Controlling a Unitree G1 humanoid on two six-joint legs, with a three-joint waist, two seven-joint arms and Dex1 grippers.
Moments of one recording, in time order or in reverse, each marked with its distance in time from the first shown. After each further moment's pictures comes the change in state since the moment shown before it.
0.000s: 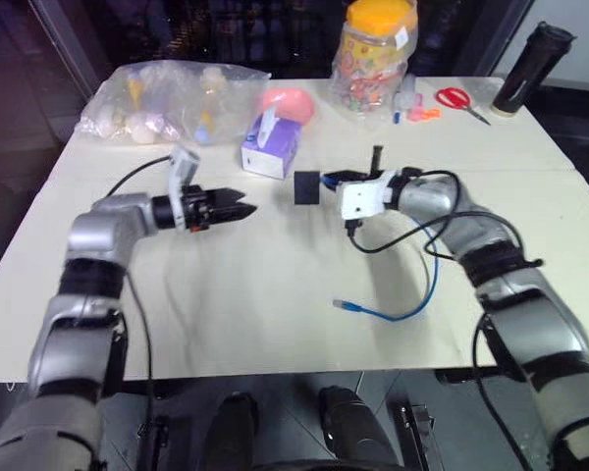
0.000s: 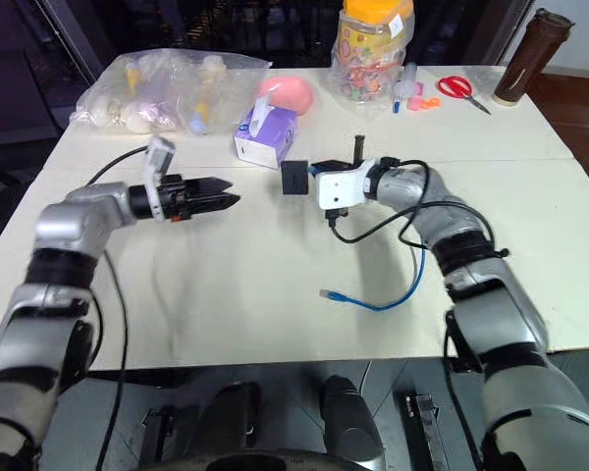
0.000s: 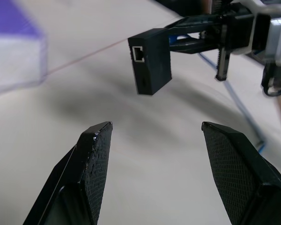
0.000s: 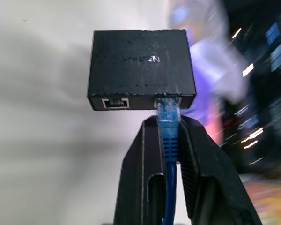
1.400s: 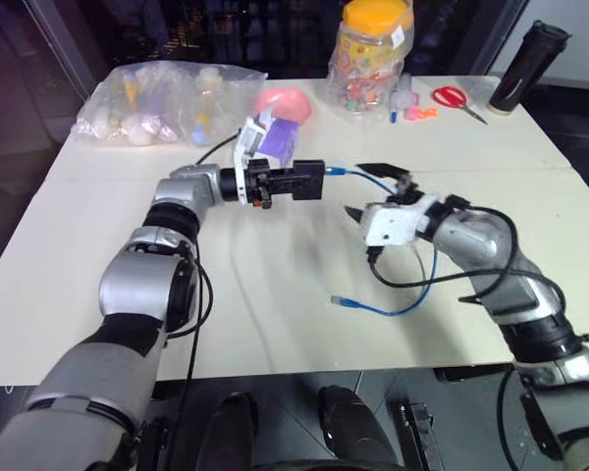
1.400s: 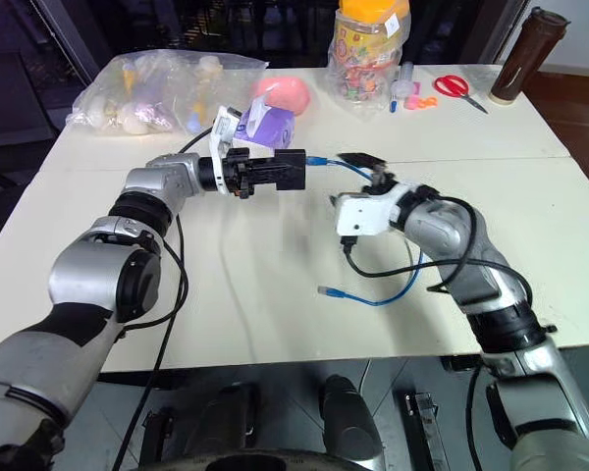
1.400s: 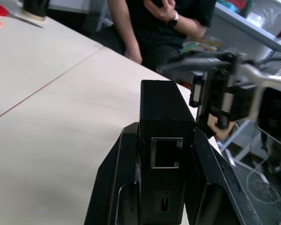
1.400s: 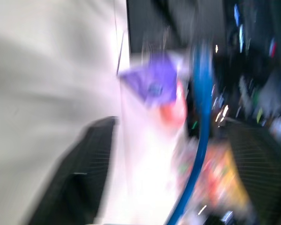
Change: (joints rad) left arm -0.352 -0.250 0.114 0.582 0.182 -0.250 -0.171; right arm 0.490 -0.050 -0.257 -0.705 0.131 0.540 0.091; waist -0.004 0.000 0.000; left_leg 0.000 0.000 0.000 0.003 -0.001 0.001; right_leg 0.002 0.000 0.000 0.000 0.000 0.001
